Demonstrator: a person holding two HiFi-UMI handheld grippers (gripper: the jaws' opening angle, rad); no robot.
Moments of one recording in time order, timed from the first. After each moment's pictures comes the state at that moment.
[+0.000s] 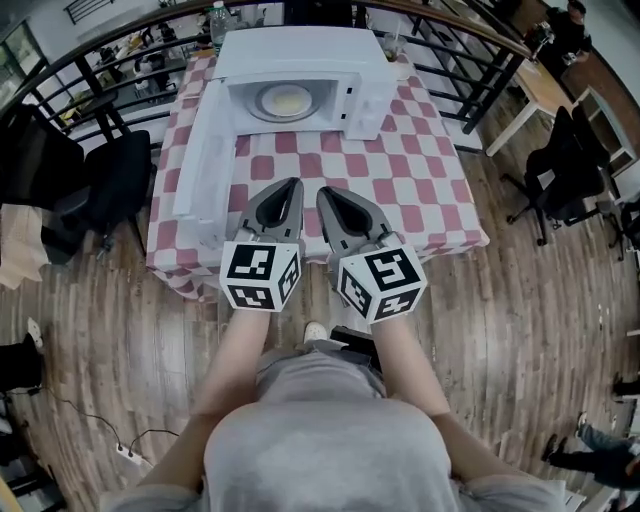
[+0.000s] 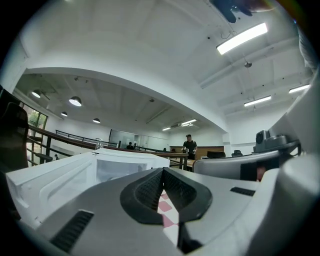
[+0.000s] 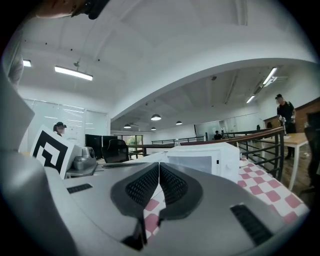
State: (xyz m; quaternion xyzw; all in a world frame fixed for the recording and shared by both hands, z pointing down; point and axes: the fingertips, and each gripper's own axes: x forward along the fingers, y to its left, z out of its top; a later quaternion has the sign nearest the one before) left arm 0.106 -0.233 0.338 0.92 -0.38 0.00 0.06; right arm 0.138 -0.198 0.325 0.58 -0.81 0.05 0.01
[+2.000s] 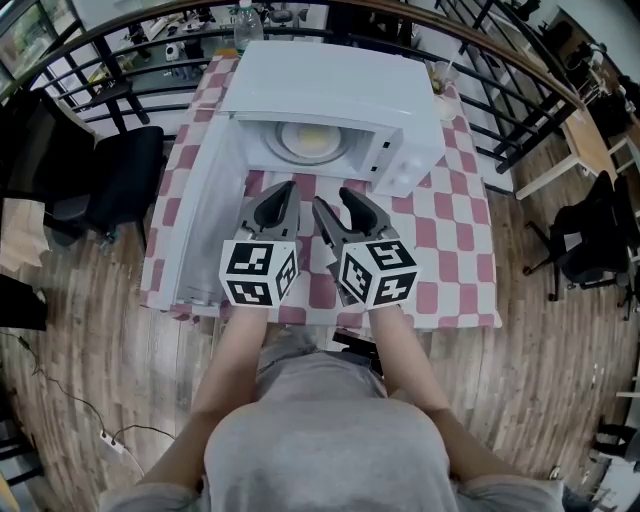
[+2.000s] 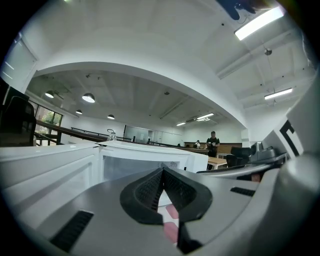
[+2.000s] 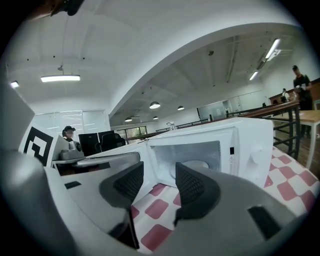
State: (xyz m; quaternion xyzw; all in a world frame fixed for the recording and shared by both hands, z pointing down) left arm 0.120 -0.422 0.382 0.89 -0.46 0.02 0.09; right arm 0.181 -0.401 0.394 0.54 -0.83 0.15 0.03
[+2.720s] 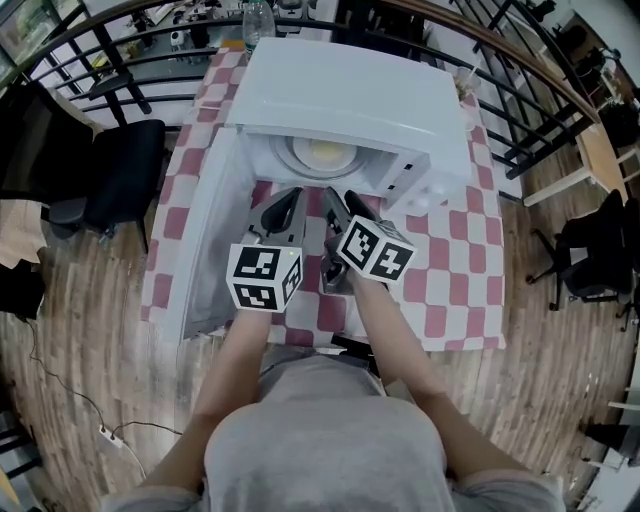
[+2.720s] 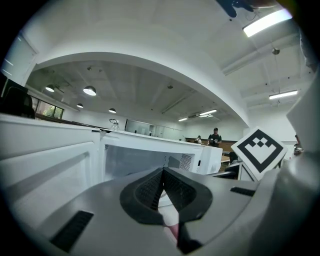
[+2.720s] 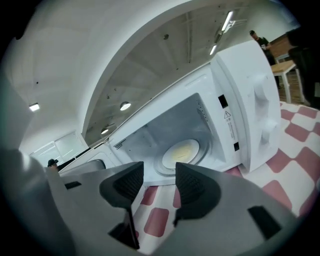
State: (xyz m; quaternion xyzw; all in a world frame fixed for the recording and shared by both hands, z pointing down) left arm 0.113 -0.480 0.416 0.88 -0.46 0.04 0.12; right arm 0.195 -0.496 0.471 0.59 -0.73 0.34 -0.04
